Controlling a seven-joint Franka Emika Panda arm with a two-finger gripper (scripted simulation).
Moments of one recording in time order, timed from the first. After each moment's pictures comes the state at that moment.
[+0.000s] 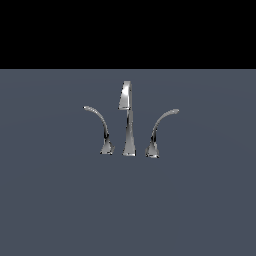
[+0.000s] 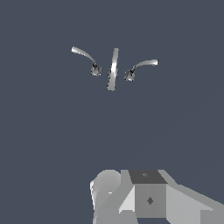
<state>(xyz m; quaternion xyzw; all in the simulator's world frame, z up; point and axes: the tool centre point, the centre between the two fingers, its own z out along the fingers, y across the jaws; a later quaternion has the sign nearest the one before) -0.257 -0.008 0.488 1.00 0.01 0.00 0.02</state>
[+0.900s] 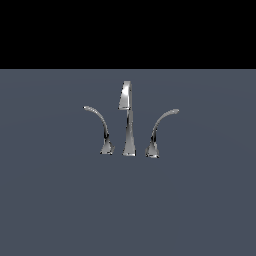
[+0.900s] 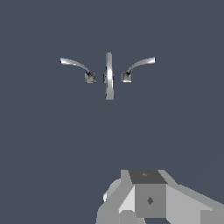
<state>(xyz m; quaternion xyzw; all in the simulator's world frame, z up) -0.228 0.002 0.458 1.00 -0.07 0.00 0.02</state>
